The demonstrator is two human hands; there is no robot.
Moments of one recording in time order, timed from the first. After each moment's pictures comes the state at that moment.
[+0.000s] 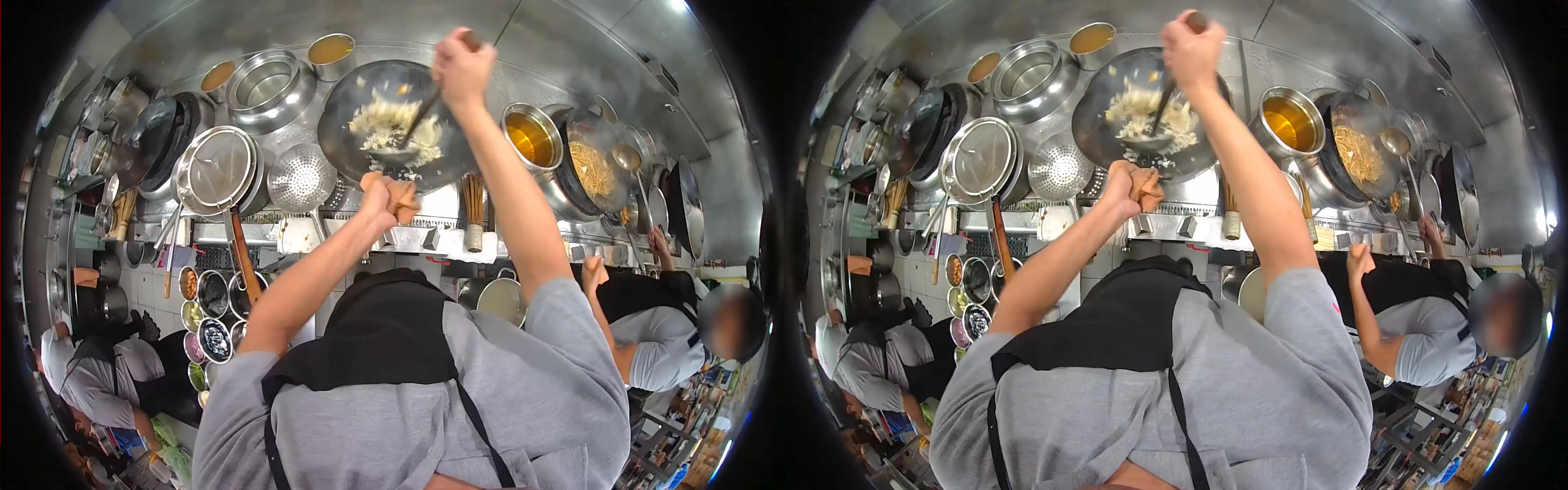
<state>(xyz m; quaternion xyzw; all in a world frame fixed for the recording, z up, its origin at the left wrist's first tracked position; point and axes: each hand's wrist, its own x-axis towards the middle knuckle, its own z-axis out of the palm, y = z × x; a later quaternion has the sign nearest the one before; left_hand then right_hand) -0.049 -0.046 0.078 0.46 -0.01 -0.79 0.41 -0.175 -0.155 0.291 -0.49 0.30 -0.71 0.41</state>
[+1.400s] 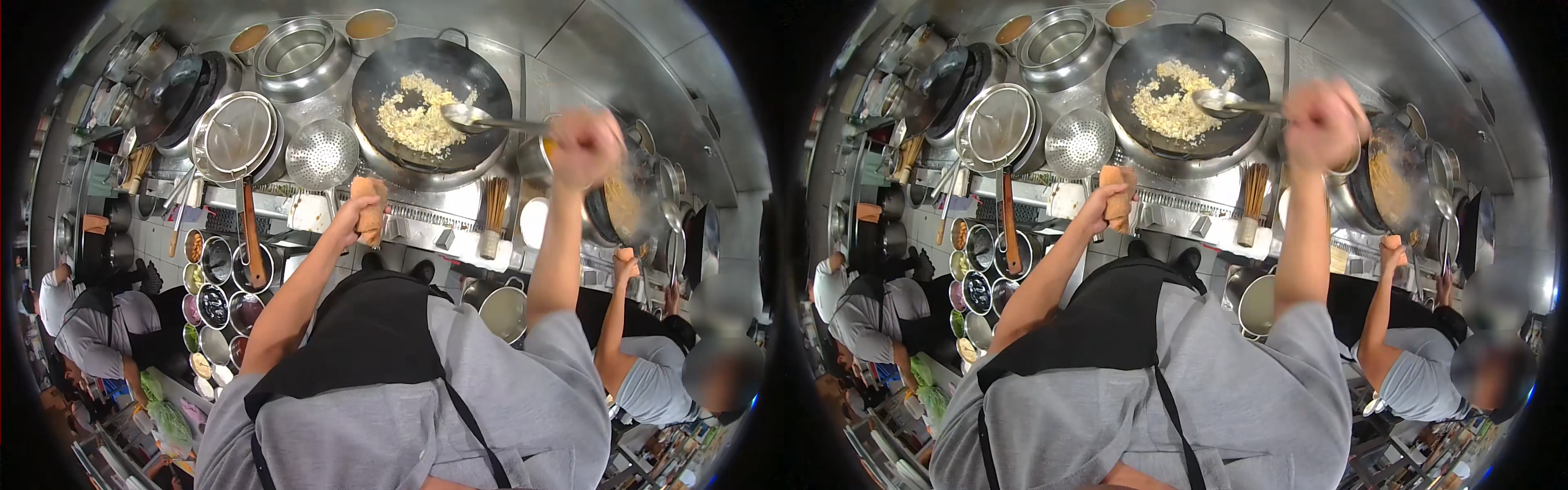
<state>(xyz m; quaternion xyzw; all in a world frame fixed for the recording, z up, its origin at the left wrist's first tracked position) 0.041 -0.003 0.019 0.44 -0.15 -0.79 0.40 -0.273 -0.108 0.268 -0.57 0.18 -0.73 0.33</state>
